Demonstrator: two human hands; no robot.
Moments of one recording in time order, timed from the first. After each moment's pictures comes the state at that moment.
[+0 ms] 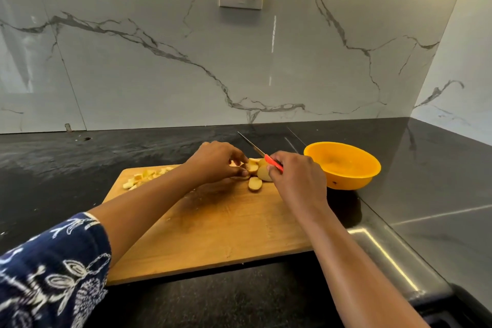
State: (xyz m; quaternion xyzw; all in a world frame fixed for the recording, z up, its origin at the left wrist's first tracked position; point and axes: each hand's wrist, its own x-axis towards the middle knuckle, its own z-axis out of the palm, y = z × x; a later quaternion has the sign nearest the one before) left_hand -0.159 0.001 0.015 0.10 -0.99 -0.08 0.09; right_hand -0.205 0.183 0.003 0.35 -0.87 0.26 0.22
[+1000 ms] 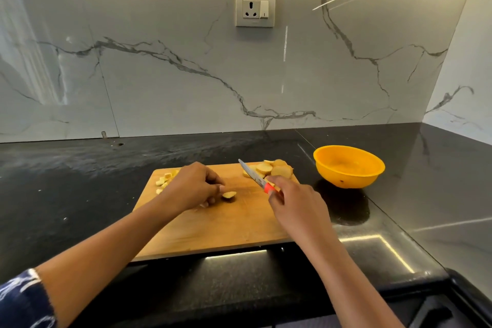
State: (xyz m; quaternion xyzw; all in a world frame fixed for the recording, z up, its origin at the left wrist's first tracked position) left_hand -0.048 0.022 0.019 0.27 -0.90 -0.33 0.12; right_hand -0.141 0.210 -0.003 0.41 -0.86 0.26 0.14
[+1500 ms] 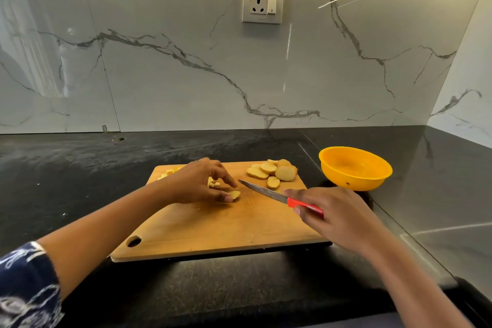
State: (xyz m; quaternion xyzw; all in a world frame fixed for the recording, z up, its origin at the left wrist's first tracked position) left_hand -0.050 -0.005 0.021 0.07 -0.98 -0.19 0.04; right_hand -0.172 0.259 0.006 0.58 -0.78 0.19 0.15
